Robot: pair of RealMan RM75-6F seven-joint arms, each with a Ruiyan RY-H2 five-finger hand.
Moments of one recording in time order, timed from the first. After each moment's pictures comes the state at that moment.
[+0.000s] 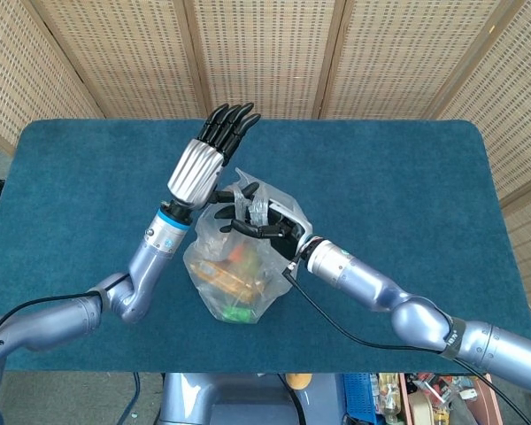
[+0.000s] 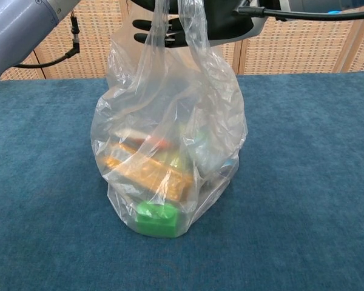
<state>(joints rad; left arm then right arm) -1.02 -1.62 -0.39 -1.22 1.39 1.25 -0.11 0.80 -1.34 0.80 -1.76 -0.74 0.19 1.10</state>
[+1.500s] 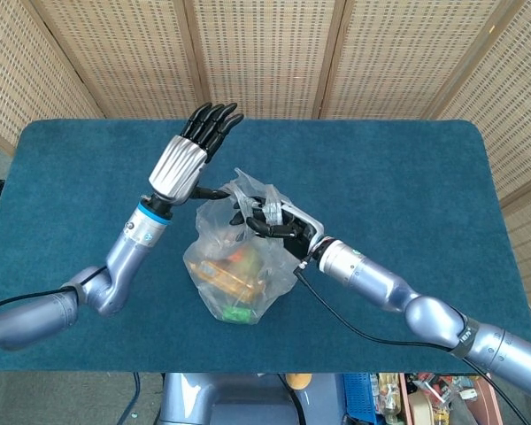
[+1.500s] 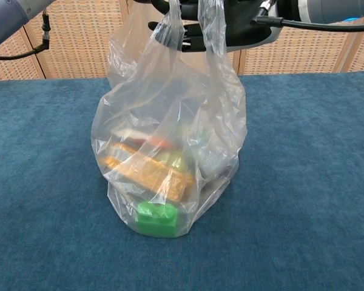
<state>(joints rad) -0.99 -1.51 -0.33 -1.21 1.43 1.19 -0.17 0.71 -1.36 0.86 -1.73 -0.66 0.10 0.96</state>
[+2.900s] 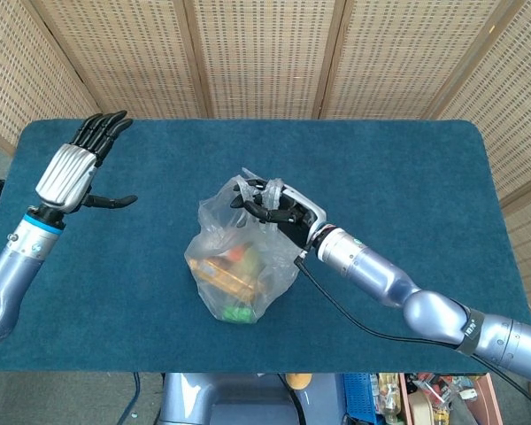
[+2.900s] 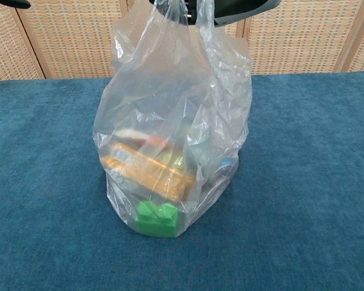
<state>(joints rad) -0.73 -1.11 -0.20 -1.40 1.45 1.20 -0.37 0.88 -1.19 0.75 -1.81 -0.43 0.27 0.95</state>
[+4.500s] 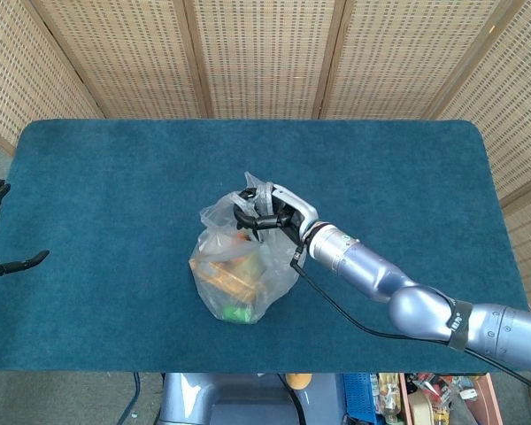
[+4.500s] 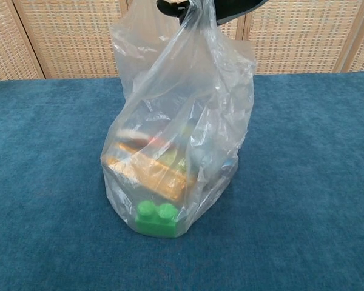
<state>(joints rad) -0.31 -1.14 -0.10 -1.43 1.31 1.42 -0.38 1.13 -1.05 0.53 -1.83 -0.33 0.35 0.83</state>
